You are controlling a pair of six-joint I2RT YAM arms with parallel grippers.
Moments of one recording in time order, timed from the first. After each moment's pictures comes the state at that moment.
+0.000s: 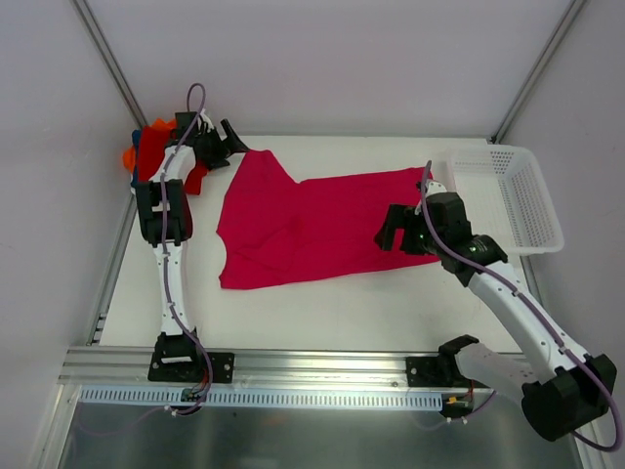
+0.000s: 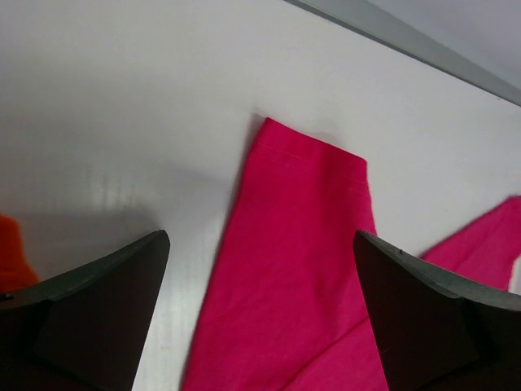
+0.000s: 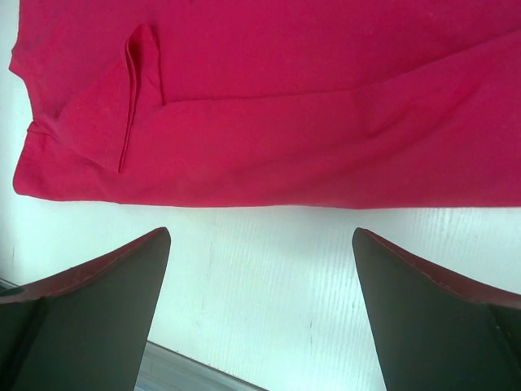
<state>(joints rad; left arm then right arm) 0.10 2.53 2.16 -0.36 0.50 -0.45 0.43 1.04 0.90 -0.58 -0.06 0.44</state>
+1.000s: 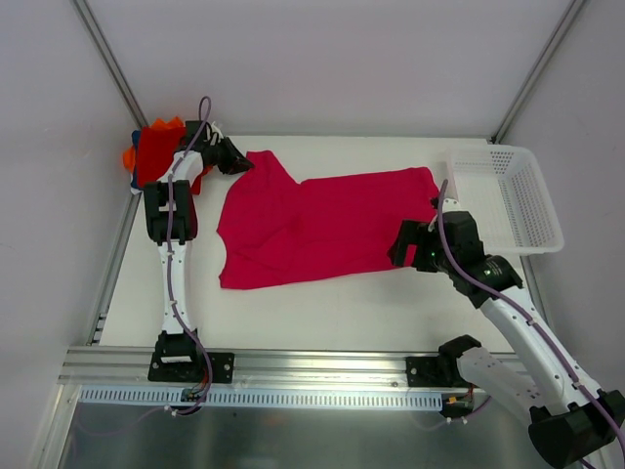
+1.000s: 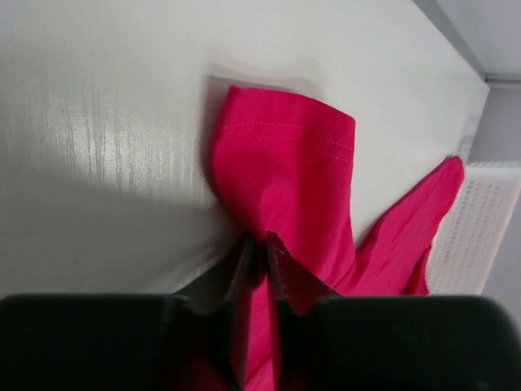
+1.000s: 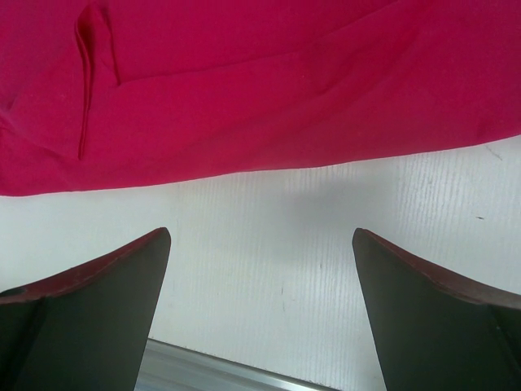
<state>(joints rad) 0.07 2.60 2.16 -0.37 0.70 -0.63 0.43 0.84 0.82 -0.71 0.04 0.45</state>
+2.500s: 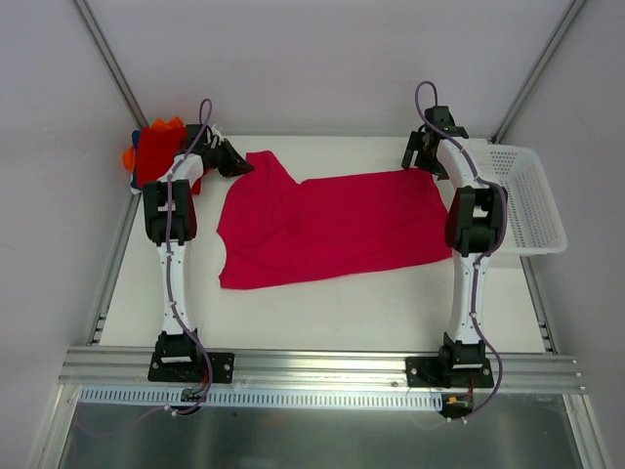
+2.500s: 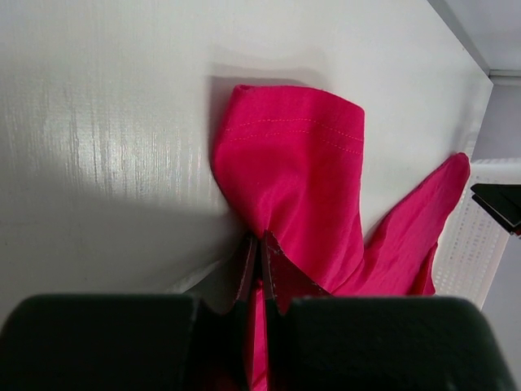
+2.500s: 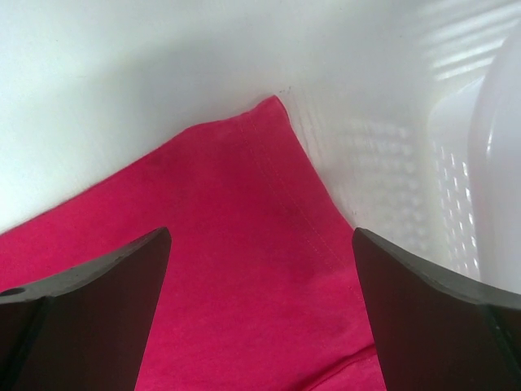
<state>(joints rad) 0.07 2.58 2.09 -0.31 0.70 -0.62 0.05 2.39 2.18 -0.82 0.20 0.31</state>
